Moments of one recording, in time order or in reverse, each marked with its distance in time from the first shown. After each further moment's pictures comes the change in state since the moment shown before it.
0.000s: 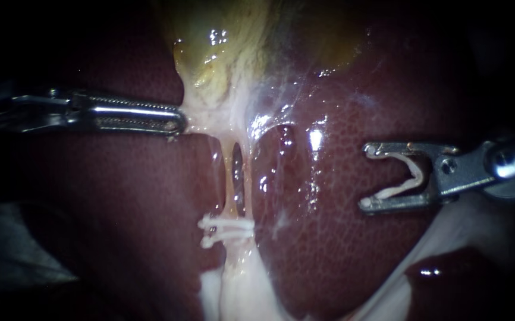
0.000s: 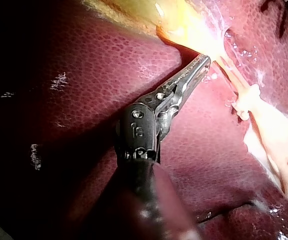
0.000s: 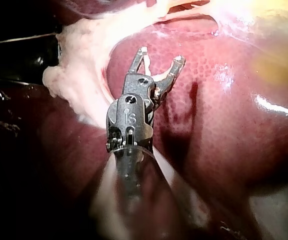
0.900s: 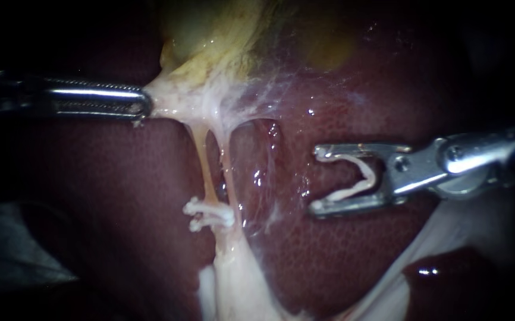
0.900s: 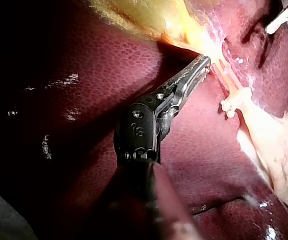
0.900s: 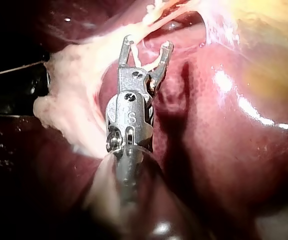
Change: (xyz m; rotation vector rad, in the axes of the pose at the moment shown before) right arm 0.004 0.001 0.007 0.115 0.145 0.104; left arm 0.004 0.003 -0.006 -0.003 0.024 -0.022
